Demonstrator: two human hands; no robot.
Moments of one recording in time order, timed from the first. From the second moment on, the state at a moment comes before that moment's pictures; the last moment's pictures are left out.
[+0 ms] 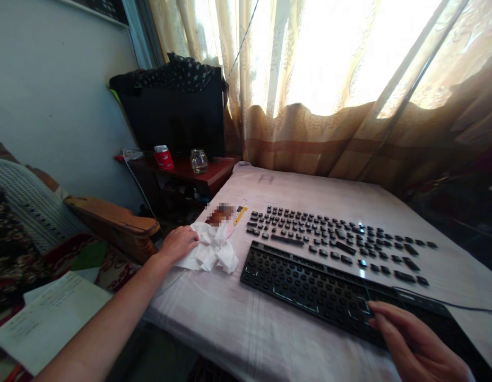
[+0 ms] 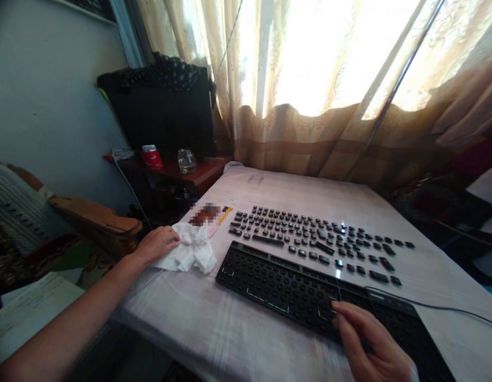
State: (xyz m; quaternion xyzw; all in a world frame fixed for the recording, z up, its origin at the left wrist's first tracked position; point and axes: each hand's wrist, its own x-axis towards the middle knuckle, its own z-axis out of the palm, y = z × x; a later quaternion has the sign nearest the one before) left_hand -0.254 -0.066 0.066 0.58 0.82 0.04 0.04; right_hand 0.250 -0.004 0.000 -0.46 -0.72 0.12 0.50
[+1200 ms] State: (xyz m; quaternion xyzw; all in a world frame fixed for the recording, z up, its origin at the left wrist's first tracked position) left_hand -0.050 0.005 0.058 0.44 0.54 0.39 0.60; right_hand 0.130 0.028 0.050 -0.39 -0.61 0.51 0.47
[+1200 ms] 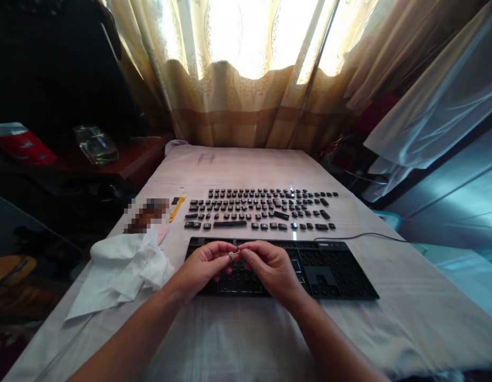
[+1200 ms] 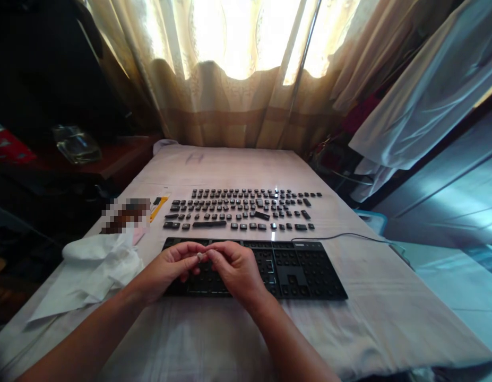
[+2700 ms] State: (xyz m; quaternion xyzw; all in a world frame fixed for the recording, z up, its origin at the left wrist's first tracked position) left_hand -0.049 0.011 0.054 0.35 0.57 0.38 0.64; right_hand 0.121 0.035 0.036 -0.37 -0.58 0.51 0.51
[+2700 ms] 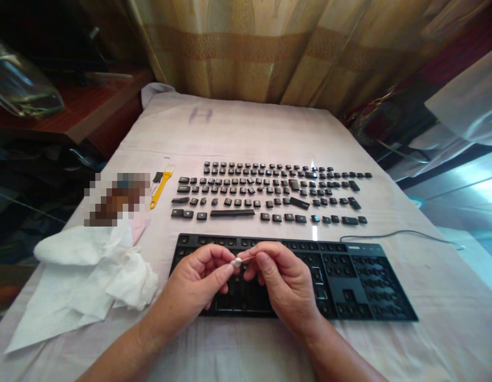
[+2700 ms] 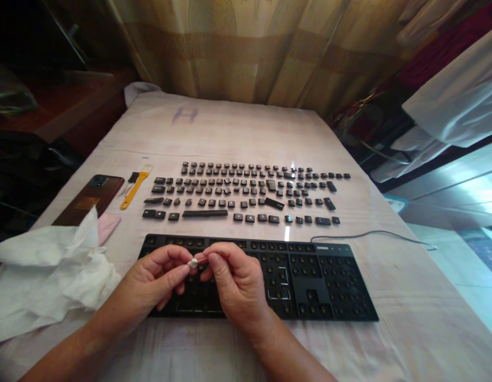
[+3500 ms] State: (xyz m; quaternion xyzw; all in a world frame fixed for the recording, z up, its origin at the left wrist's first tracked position) left_hand -0.050 0.009 0.061 0.38 0.56 0.36 0.65; right_hand 0.115 0.033 0.037 -0.39 -0.53 0.54 0.52
